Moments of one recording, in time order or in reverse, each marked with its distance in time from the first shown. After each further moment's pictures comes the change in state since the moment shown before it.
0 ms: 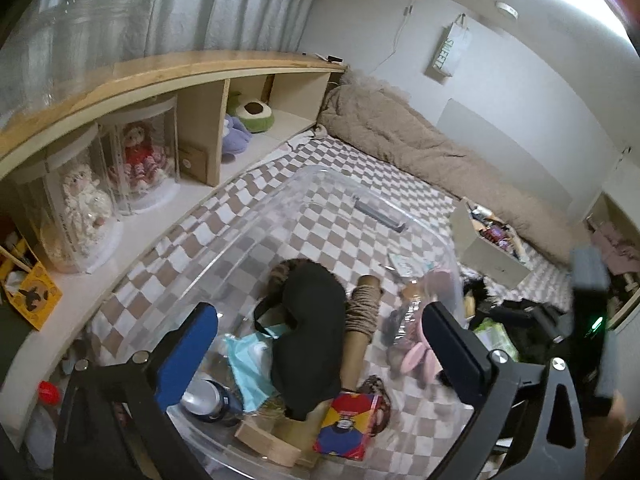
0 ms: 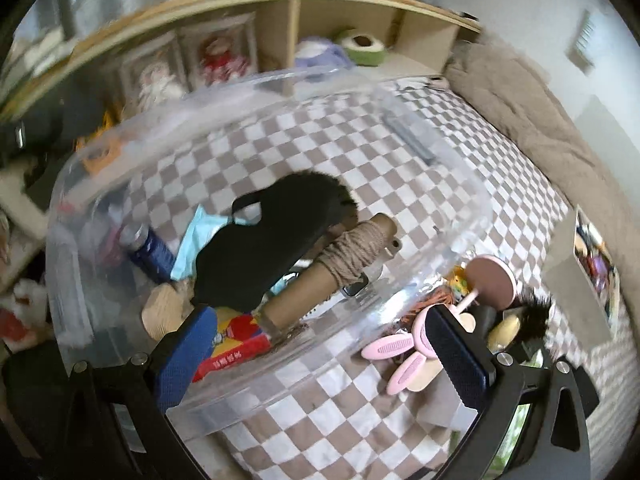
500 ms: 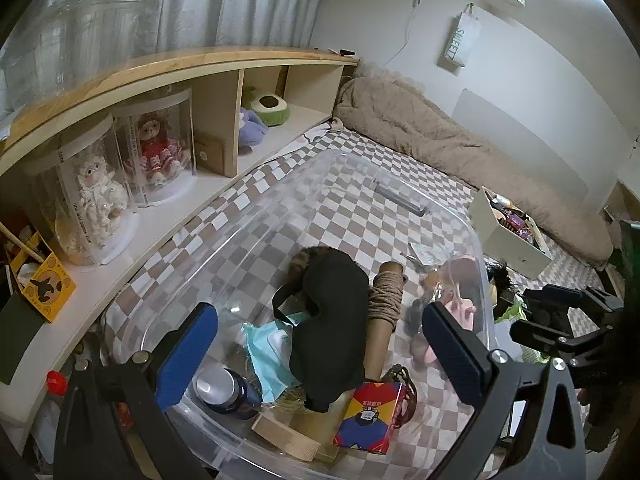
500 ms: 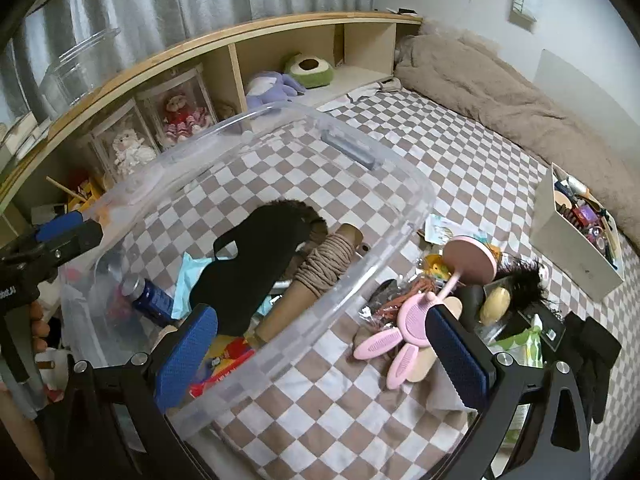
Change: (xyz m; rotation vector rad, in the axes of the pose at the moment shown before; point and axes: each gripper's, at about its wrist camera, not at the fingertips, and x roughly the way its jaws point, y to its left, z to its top) left arm 0.007 0.002 -0.019 0.008 0.012 0.059; right arm -0.024 -0.035 -0.012 0.183 -0.078 -0.003
